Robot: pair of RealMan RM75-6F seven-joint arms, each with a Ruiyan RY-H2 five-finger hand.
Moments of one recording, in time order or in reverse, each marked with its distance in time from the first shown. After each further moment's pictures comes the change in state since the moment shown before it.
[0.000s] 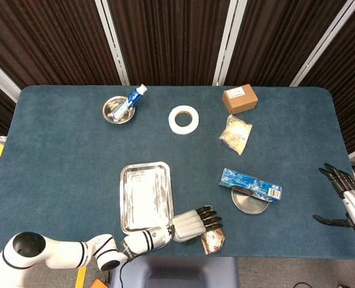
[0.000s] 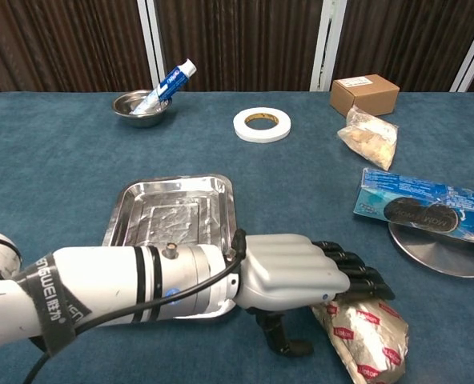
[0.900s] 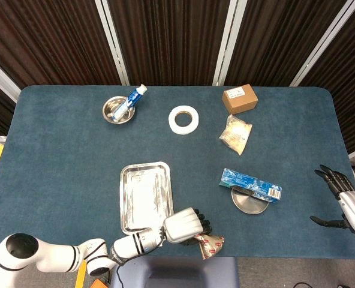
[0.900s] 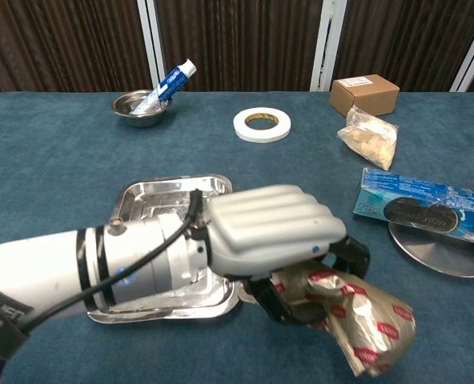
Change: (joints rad) left arm 0.047 0.072 0.077 -0.060 0.125 0.327 -0.084; right arm -0.008 -0.002 0.014 -0.014 -0.023 -0.018 -0.026
